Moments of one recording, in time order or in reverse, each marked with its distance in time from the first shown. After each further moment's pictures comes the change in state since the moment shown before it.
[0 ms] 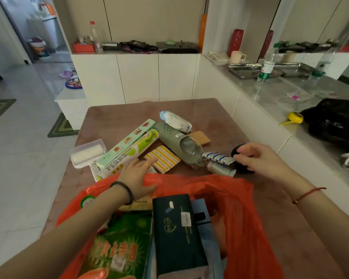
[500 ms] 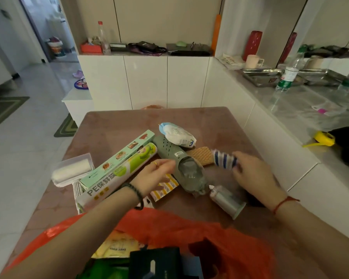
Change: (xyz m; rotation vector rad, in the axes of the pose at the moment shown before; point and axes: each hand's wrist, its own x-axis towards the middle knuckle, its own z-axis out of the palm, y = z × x) left_hand 0.086 0.053 -0.028 -1.116 -0.082 -0.222; right_hand 0.125 0.038 0.028 -0.748 0.206 -0.412
